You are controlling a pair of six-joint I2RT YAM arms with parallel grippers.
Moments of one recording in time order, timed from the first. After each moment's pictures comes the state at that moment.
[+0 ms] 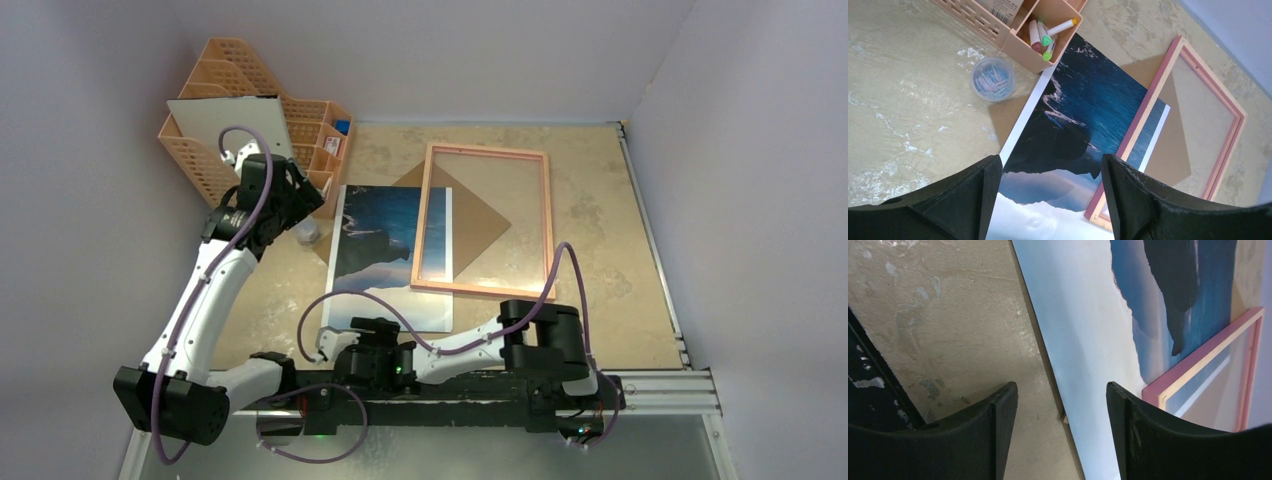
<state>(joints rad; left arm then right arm) -0.19 1.14 1.18 -0.75 -0.23 -0.74 1.55 1.98 1.18 -0.13 0.72 -0.14</state>
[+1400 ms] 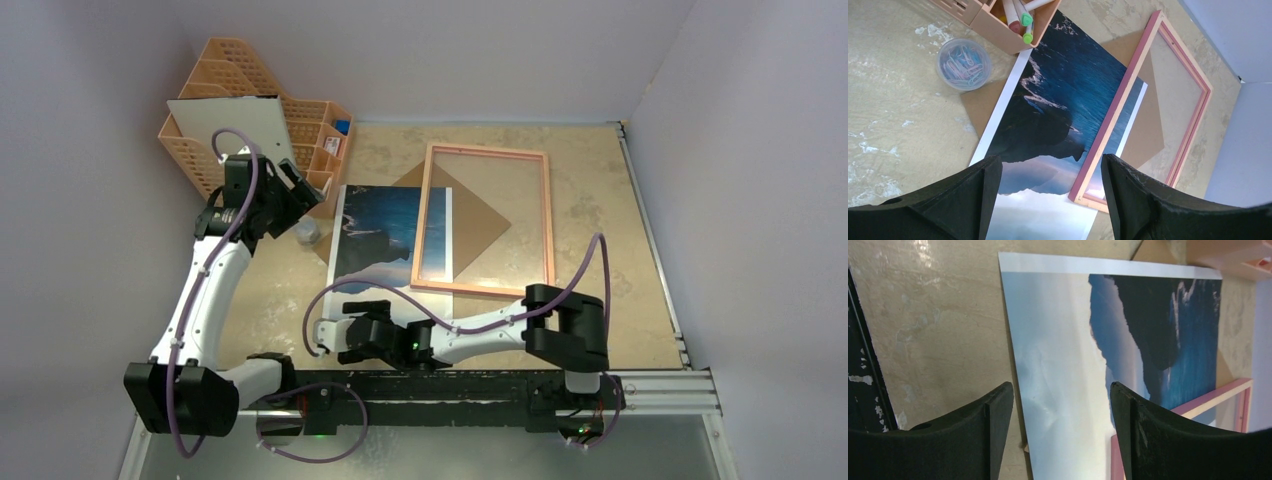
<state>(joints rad) -0.05 1.16 1.13 -0.68 0.07 -0.72 1.45 1.86 1.09 0.07 0.44 -0.43</state>
